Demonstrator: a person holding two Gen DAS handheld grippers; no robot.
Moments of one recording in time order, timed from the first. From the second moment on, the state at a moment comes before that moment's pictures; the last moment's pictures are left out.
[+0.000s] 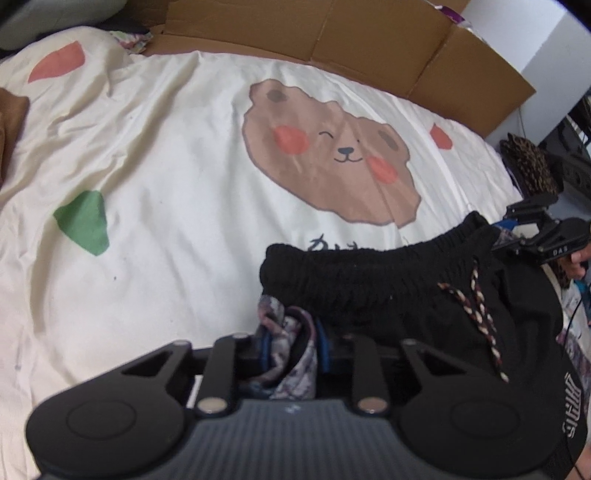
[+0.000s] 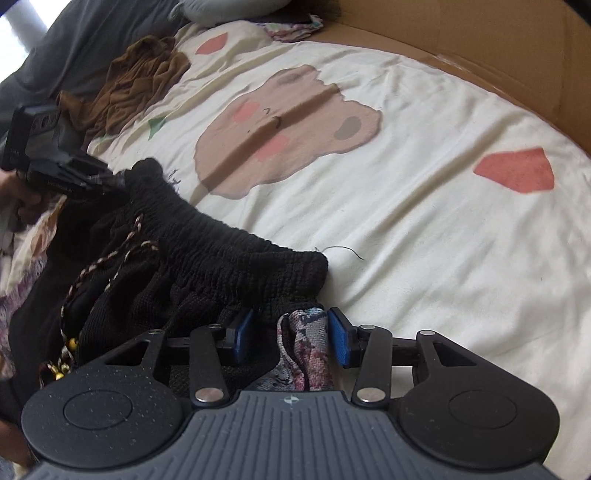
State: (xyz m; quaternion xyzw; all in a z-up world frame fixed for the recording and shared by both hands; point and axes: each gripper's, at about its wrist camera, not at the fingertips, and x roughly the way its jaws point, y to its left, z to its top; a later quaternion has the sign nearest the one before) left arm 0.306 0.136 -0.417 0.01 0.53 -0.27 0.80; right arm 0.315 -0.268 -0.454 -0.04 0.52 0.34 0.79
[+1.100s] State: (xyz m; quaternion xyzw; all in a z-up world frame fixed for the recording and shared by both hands) left arm 0.341 0.125 -0.350 0.19 0.41 -0.18 0.87; right arm 0.345 -0.224 -0.387 -0.19 0.38 0.22 0.88
